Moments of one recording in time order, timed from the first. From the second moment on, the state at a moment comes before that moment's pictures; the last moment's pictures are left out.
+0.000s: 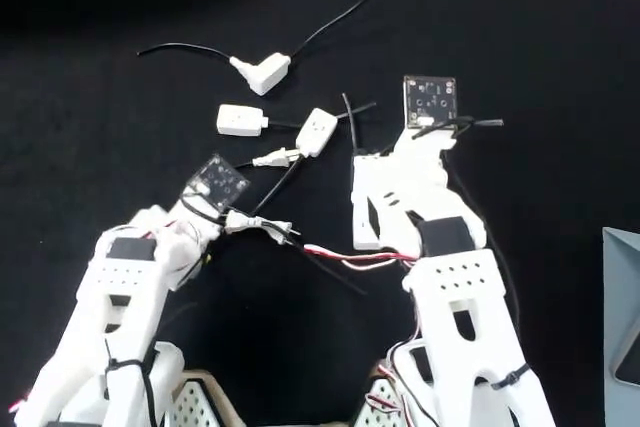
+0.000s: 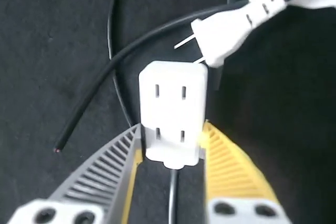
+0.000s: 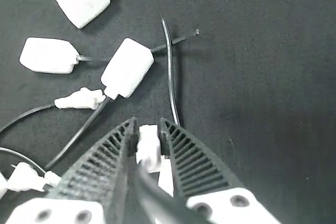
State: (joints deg) left arm -2.5 -41.5 72.8 42.0 -39.3; right arm -9.8 -46.4 58.7 40.1 -9.5
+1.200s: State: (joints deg) left arm -34.3 -42.3 66.6 48.1 -7.3; right arm -43.7 -25.7 56.0 17.4 -2.2
